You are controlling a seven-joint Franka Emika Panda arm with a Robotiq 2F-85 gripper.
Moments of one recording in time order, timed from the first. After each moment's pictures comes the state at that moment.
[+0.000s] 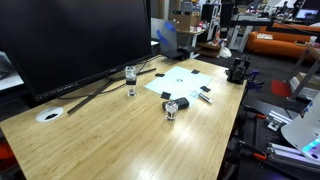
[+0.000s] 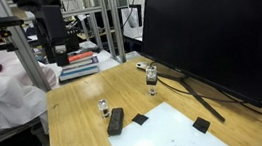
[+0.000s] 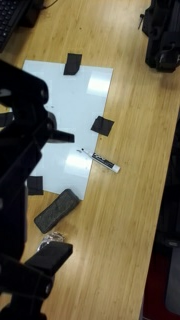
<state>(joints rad) 0.04 -0.41 0.15 -2.28 -0.12 1.74 0.02</state>
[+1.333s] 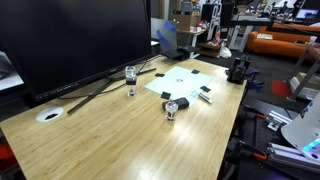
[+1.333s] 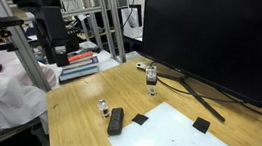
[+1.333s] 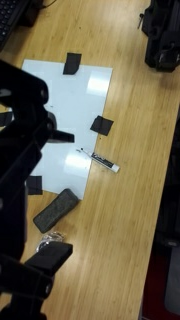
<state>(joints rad) 0.05 -0.41 0.15 -2.28 -0.12 1.74 0.02</state>
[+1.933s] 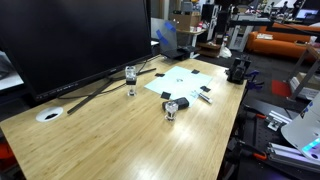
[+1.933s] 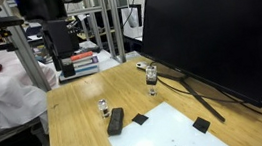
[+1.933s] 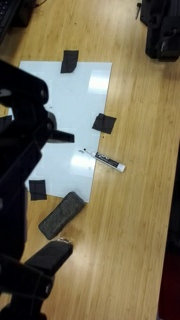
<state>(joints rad) 0.05 -0.41 0.13 -2.35 -0.11 1.83 0.06</state>
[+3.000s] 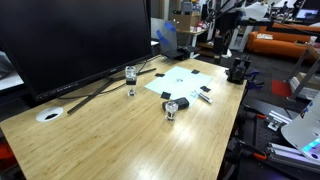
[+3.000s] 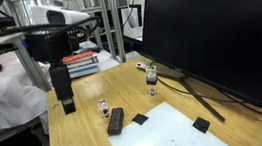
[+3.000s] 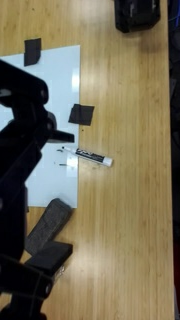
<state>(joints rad) 0.04 -0.41 0.10 -2.54 -0.08 2.02 0.19</state>
